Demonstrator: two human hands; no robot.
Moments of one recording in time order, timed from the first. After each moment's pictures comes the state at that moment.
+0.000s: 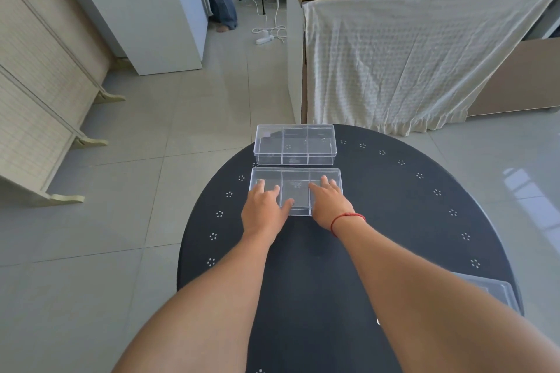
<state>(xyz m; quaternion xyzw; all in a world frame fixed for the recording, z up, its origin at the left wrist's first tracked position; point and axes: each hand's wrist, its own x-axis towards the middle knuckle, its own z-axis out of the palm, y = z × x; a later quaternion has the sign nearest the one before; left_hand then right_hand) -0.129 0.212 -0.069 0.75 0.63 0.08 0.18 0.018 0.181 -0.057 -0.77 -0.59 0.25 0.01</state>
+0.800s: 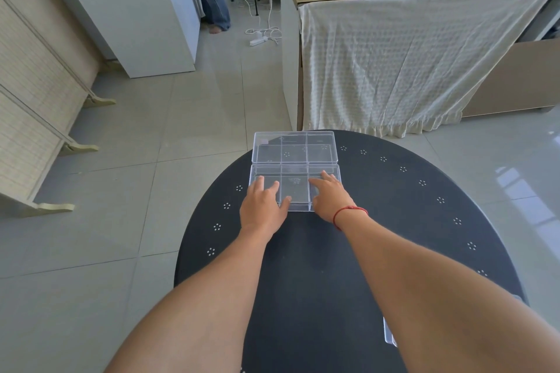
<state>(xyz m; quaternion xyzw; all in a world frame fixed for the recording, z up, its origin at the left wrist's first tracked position) -0.125 0.248 -0.072 0.78 0.60 0.07 0.16 0.032 0.215 -0.052 -0.77 -0.57 0.28 0.07</state>
